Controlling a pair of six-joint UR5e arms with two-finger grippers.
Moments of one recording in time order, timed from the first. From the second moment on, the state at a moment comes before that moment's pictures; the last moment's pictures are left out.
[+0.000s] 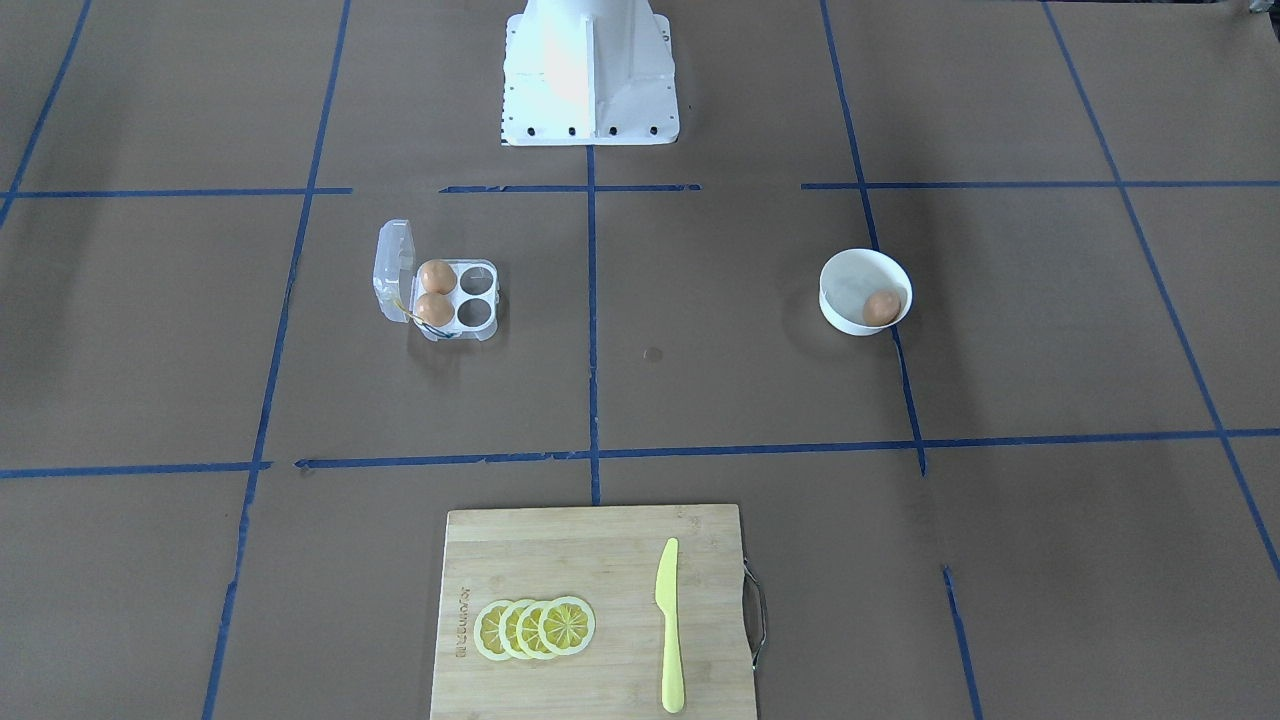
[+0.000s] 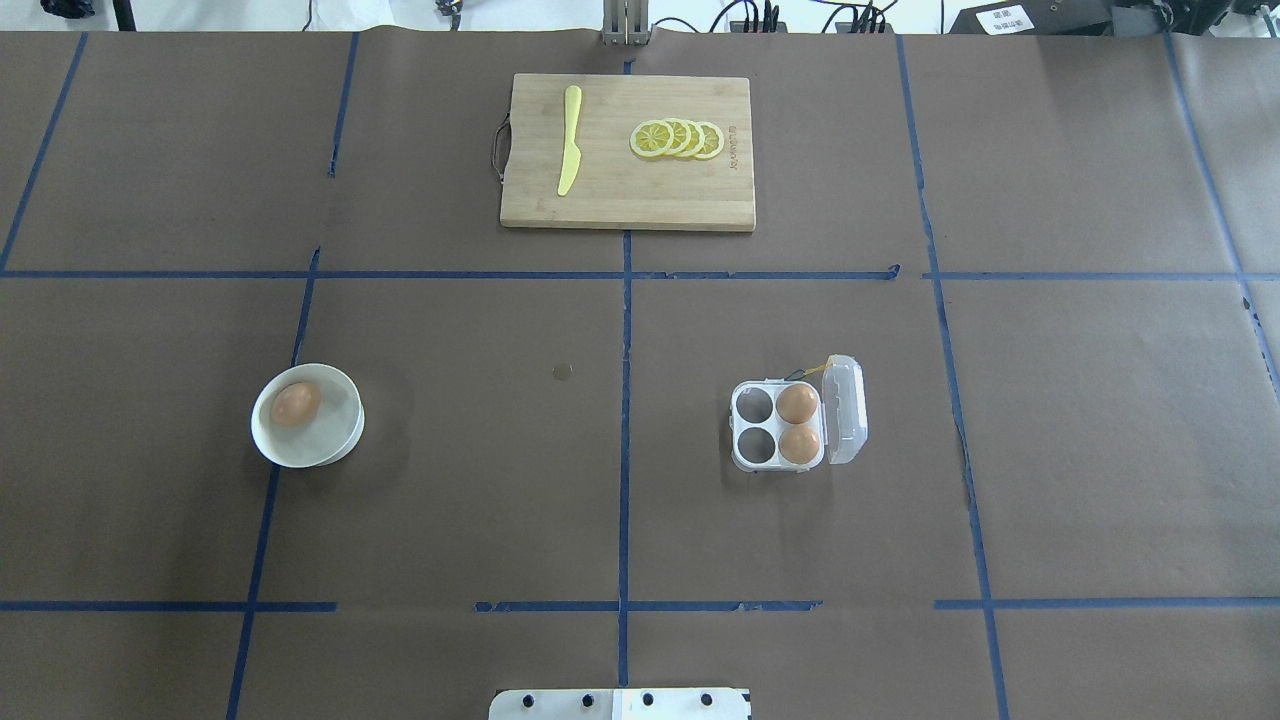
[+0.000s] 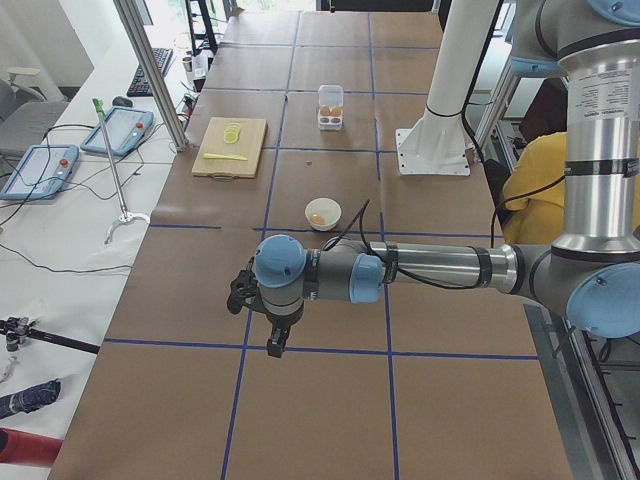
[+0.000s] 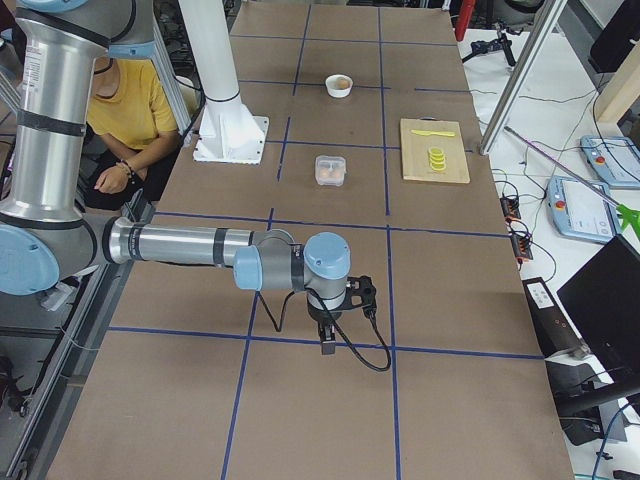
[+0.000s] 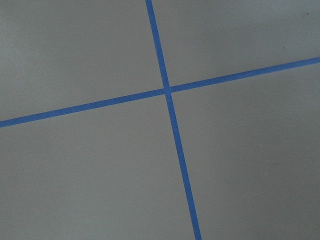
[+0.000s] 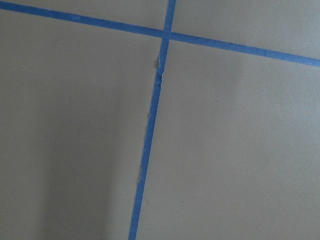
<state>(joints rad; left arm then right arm) -1.61 -1.49 -1.69 -1.60 -2.40 0.19 1.52 -1.79 1.76 -1.49 2.28 -0.08</state>
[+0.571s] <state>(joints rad) -1.61 -1.49 -1.69 -1.61 -2.40 0.20 1.52 -1.79 1.76 -1.49 2.29 -0.08</state>
